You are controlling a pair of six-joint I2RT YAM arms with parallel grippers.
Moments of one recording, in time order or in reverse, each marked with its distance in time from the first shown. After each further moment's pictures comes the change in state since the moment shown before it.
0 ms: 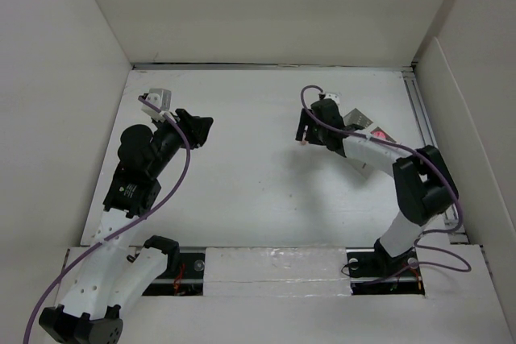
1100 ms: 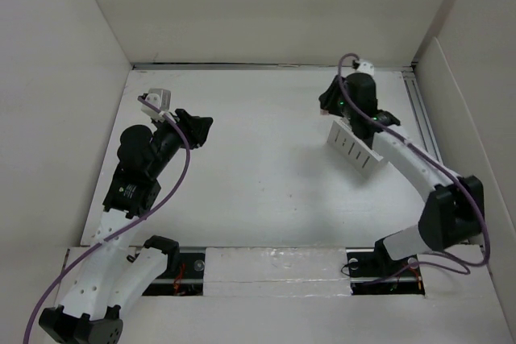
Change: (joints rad) left arm 0.000 -0.003 0.000 0.000 -0.002 0.000; right arm -0.116 -0.205 0.119 -0.031 -0.030 -0.021
